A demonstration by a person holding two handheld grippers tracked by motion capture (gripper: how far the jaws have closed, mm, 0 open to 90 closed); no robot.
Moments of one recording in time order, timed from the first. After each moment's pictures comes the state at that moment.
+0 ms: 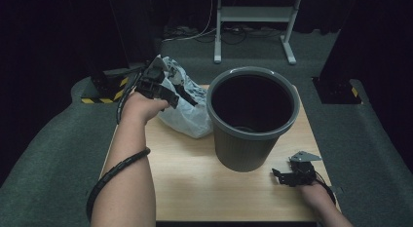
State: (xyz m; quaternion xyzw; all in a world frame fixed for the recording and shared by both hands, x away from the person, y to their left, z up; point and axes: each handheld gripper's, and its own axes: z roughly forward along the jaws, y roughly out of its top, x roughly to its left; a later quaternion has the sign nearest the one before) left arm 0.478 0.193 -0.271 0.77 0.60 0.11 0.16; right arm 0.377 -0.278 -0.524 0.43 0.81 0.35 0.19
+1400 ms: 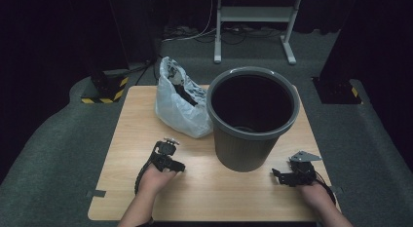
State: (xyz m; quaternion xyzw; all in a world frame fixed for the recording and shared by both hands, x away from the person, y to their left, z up) left arm 0.389 0.176 -0.489 0.81 0.56 0.11 0.16; right arm 0.377 -0.277 -0.524 0.43 0.81 0.35 0.19
